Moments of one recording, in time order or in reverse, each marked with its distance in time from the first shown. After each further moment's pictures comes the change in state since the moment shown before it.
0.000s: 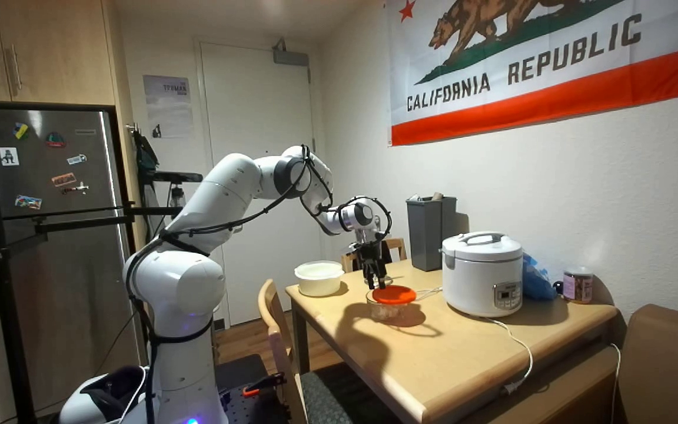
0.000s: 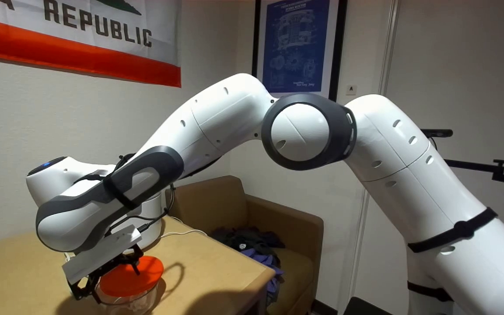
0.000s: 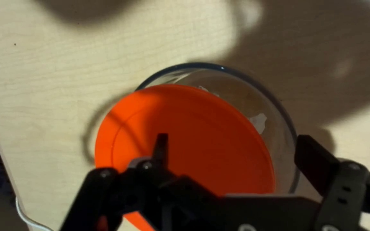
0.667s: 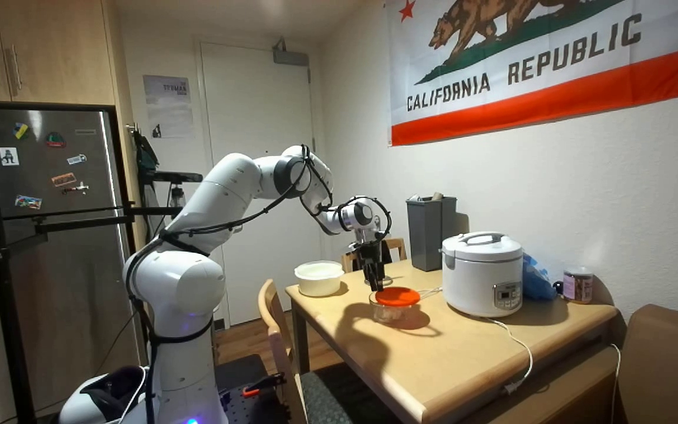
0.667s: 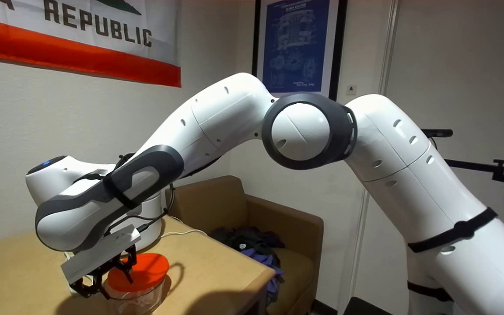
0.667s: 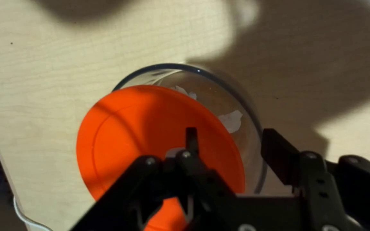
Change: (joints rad) arm 0.000 -0.003 0.002 -0.001 0.002 0.007 0.001
